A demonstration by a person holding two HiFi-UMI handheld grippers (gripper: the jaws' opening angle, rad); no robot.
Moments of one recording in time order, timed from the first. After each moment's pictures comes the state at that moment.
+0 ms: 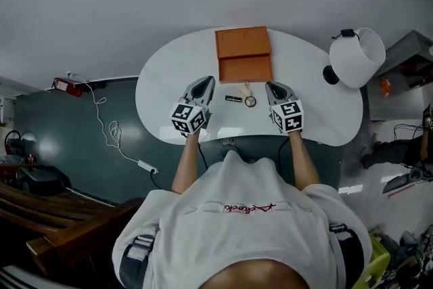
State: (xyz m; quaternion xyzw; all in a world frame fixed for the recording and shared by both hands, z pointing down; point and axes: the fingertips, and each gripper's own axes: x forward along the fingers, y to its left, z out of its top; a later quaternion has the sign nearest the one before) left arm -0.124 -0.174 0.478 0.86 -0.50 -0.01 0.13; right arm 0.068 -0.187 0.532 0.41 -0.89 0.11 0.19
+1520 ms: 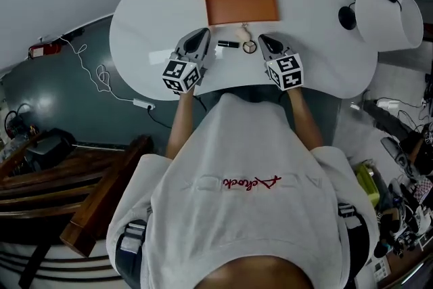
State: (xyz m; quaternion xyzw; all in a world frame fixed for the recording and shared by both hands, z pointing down) left arm -0.115 -0.206 0.589 0.85 -0.47 0.05 0.24; right arm 0.048 -0.193 0.639 0.36 -0.86 0.22 0.27
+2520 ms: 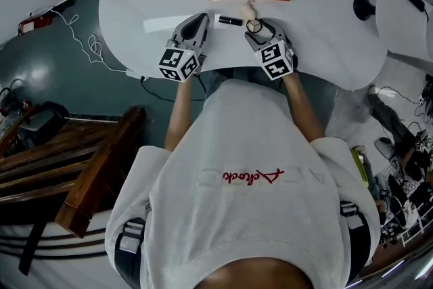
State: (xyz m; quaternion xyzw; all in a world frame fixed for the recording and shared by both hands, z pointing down) left arm -0.127 -0.176 0.630 0.82 -0.49 0.05 0.28; right arm 0.015 -0.145 0.709 0.26 -0.86 0.16 0.41
